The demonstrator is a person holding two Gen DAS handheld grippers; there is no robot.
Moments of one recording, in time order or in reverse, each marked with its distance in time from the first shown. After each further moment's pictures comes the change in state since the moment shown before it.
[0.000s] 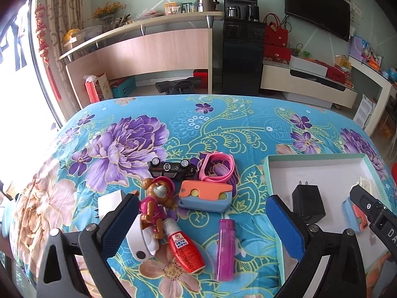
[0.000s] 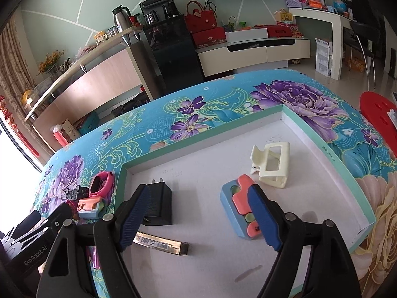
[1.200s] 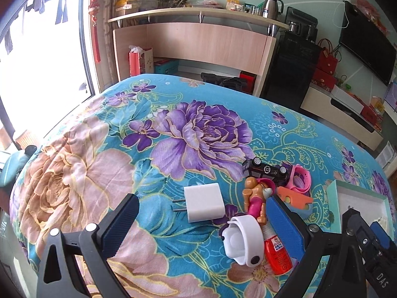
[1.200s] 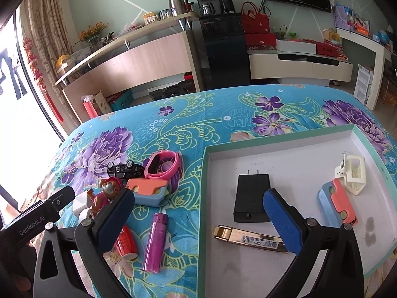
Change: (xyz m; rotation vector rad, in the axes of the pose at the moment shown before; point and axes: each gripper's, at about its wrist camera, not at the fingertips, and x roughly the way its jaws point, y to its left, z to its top) left arm 0.006 0.134 -0.015 -0.270 0.025 0.091; right arm 0.019 0.112 -0.029 -0.235 0.017 0.133
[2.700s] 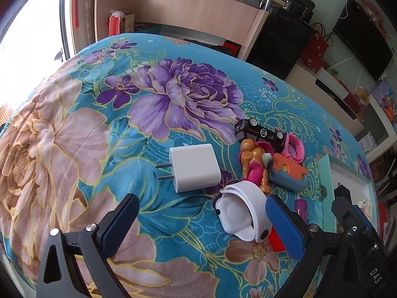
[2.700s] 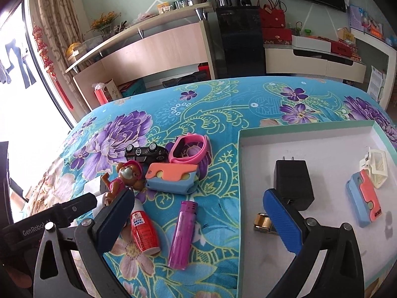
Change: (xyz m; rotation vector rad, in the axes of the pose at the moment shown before) left arm 0.035 0.007 -0.018 -0.012 0.208 -0.178; right arm 0.014 0.026 -0.013 -0.023 0.041 0.050
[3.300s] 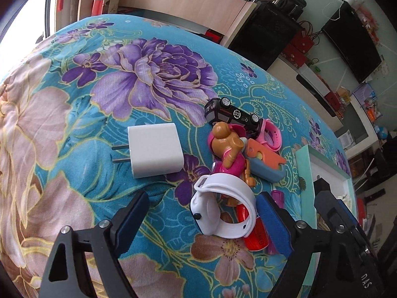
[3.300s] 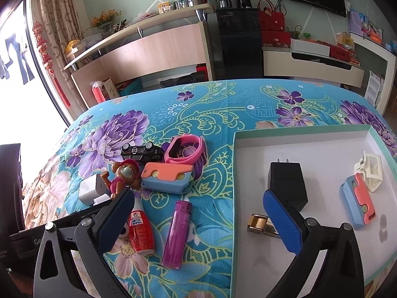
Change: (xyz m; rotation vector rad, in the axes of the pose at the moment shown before) left arm 0.018 -0.010 -0.007 -0.031 0.067 -0.165; right arm -0.002 0.001 -0.001 -0.027 -0.005 -0.026
